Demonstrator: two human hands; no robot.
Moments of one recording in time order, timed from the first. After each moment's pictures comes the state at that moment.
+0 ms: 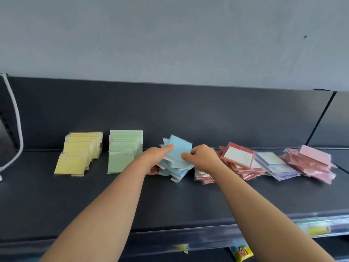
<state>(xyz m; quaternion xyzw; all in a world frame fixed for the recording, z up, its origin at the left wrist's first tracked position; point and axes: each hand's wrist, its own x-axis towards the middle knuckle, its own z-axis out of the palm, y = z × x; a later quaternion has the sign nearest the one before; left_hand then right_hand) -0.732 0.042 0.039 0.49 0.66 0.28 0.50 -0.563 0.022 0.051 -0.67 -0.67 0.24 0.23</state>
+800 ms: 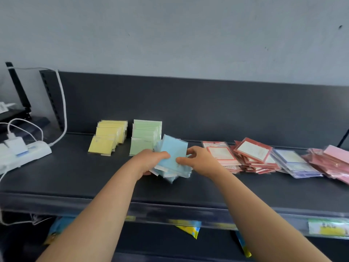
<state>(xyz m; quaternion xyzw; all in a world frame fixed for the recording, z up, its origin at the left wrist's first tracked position) -0.768 -0.041 0.030 0.48 0.69 0.32 0.44 -0.582 -0.011 0.019 -0.53 -0.69 0.39 0.29</state>
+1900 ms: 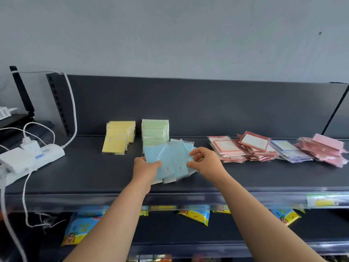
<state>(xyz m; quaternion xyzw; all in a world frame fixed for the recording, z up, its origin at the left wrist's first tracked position) -0.813 -0.073 -0.015 0.36 0.65 0.52 0.42 -0.621 -0.061 0.005 -0.58 -0.64 0.34 0.38</state>
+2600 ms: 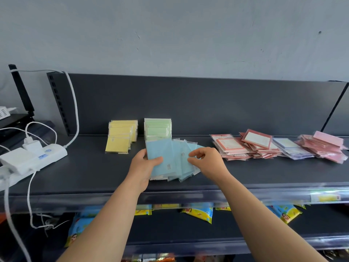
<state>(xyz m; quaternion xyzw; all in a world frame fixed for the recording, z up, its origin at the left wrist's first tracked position) -0.840 -0.080 -0.008 0.38 0.54 0.55 0.51 -0.636 -0.066 0.007 -0.59 -0.67 0.26 0.38</state>
